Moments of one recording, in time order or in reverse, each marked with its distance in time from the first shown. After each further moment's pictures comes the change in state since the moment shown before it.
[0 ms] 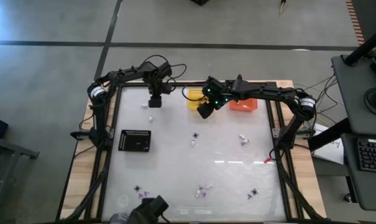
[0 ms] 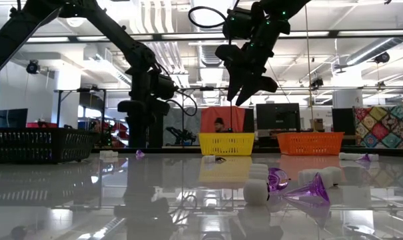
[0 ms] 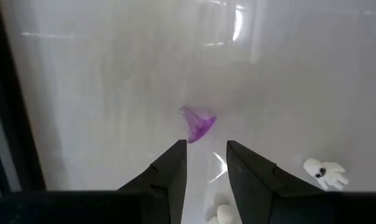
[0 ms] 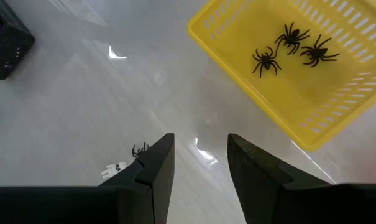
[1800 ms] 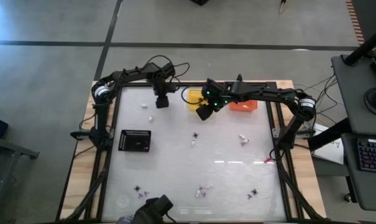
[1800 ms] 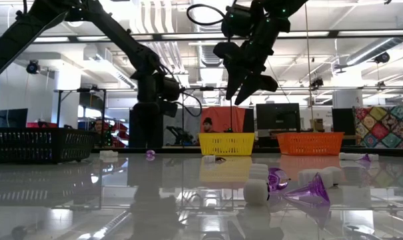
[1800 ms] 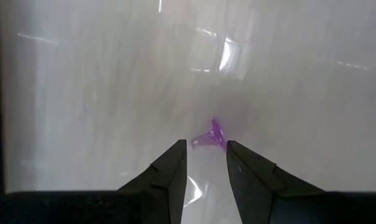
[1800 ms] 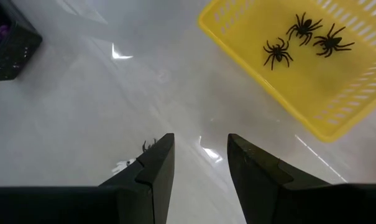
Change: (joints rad) left arm -0.020 0.052 0.039 0.065 0.099 -0.177; right arm 0.028 0.000 0.000 0.001 0.003 0.053
